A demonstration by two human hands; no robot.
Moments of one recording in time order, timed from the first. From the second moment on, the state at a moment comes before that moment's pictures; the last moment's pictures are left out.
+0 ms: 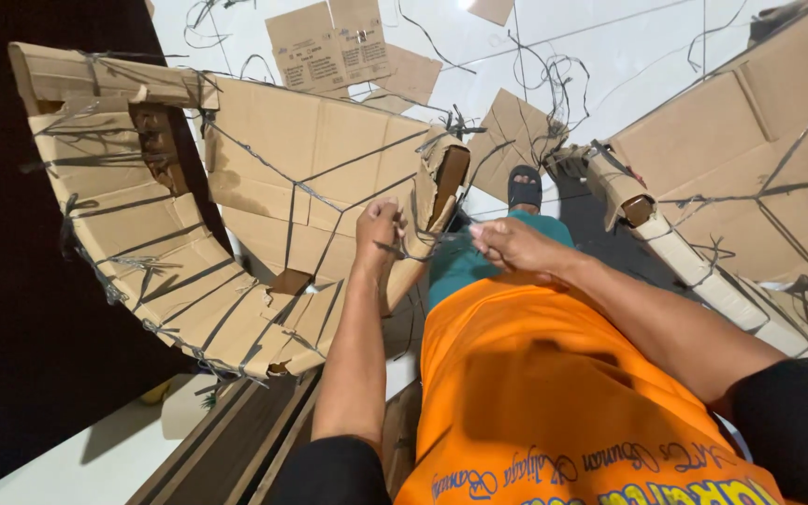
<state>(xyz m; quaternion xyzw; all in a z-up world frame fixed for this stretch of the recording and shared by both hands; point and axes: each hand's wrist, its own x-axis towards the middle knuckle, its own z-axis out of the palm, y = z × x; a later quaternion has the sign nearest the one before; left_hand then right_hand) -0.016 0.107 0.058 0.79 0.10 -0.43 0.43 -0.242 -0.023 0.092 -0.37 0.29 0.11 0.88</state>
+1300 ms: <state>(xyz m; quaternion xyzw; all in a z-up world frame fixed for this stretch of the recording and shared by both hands) -0.056 0.103 0.151 0.73 -0.02 -0.30 0.61 -0.264 -0.049 0.166 -0.80 0.38 0.15 0.44</state>
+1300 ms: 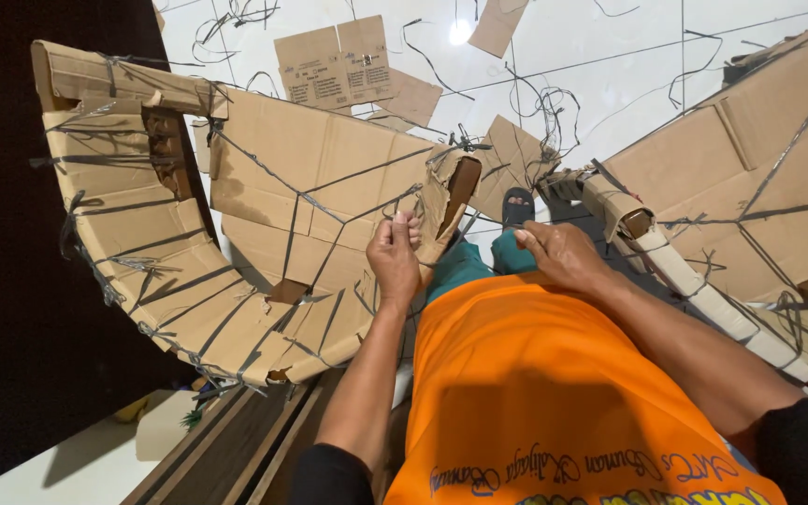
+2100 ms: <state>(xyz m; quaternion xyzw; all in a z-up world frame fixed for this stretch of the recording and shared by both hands) -0.044 0.106 0.154 0.72 -0.01 -0.34 0.60 -0.243 -0.033 0.179 -0.93 0.19 -0.08 0.32</state>
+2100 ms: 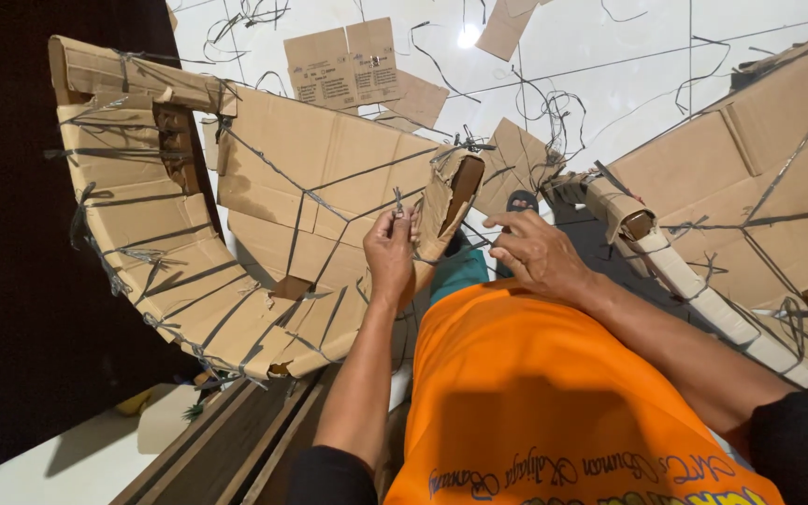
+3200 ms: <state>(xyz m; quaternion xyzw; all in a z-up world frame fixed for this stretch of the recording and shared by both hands) -0.057 0.101 0.144 0.74 -0.38 -0.32 0.45 -0.182 -0.011 0.212 -0.89 0.16 -0.14 0.41</state>
